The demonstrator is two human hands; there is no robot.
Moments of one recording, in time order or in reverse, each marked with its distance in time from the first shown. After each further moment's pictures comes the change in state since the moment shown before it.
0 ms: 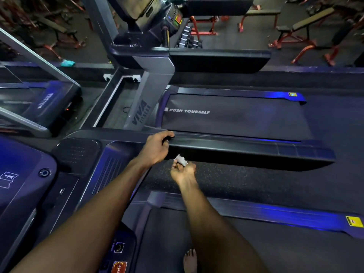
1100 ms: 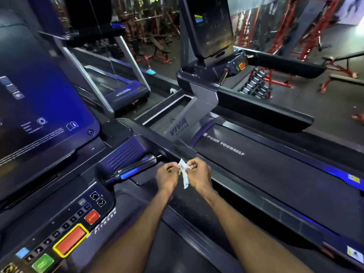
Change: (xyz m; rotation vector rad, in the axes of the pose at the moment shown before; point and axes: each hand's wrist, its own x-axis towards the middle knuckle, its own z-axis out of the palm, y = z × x) left_hand -0.053 0.073 0.102 -0.663 0.796 -0.734; right_hand -0.078 -0.119 0.008 -1.810 -0.626 -0.906
